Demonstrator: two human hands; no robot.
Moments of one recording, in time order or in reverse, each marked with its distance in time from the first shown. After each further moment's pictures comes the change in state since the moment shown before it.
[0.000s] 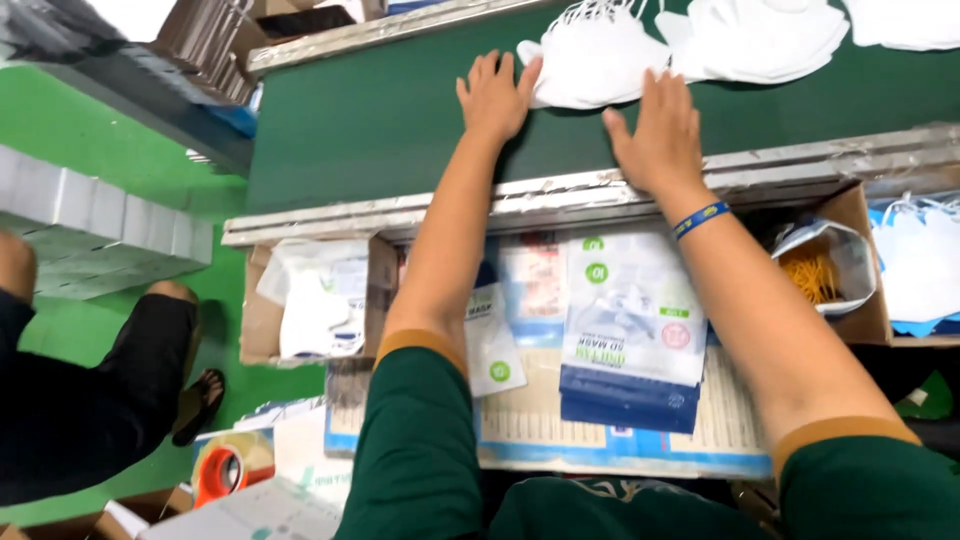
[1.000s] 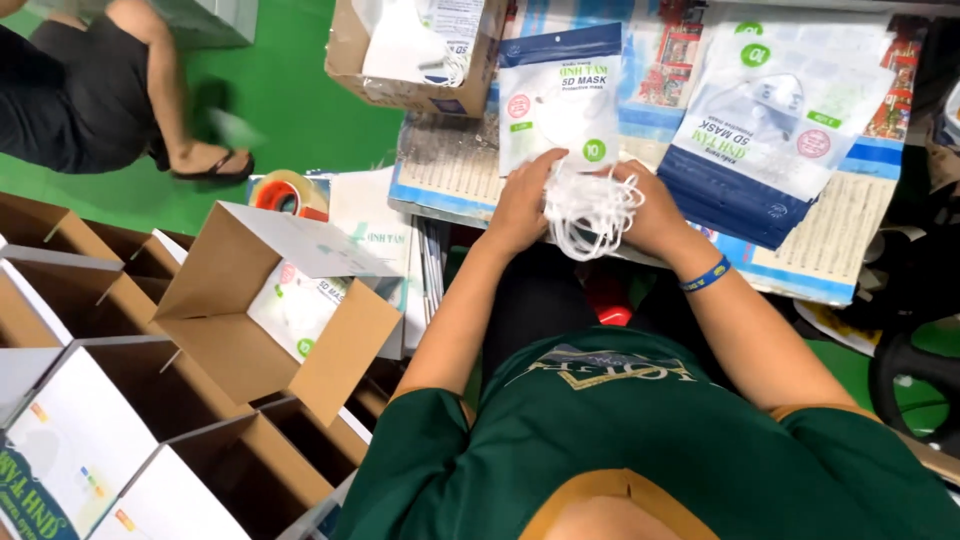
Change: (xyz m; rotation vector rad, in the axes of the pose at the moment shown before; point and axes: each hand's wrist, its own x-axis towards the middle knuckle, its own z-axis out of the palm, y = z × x) left_hand -0.492 0.021 -0.182 -0.522 -0.043 -0.014; right_hand -0.310 -0.162 -0.029 0.498 -0.547 -0.468
